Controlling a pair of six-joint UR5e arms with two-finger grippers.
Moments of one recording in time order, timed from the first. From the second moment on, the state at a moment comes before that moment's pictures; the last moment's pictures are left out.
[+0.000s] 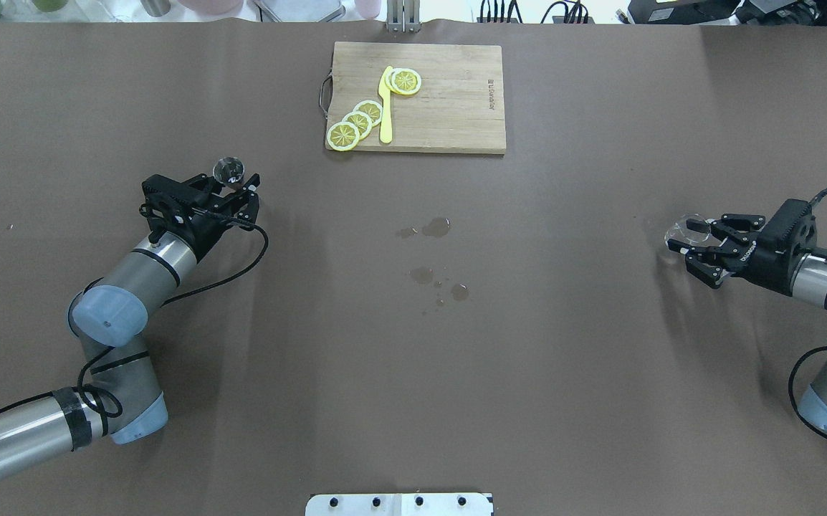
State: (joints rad) left arm -0.49 -1.97 -1.20 -3.12 -0.99 -0.70; right arm 0.71 -1.57 1.26 0.25 1.64 0.48
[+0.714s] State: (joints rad) left arm -0.48 -1.94 -1.27 -3.12 -0.99 -0.69; right arm 0.70 -1.57 1.26 0.23 1.63 0.48
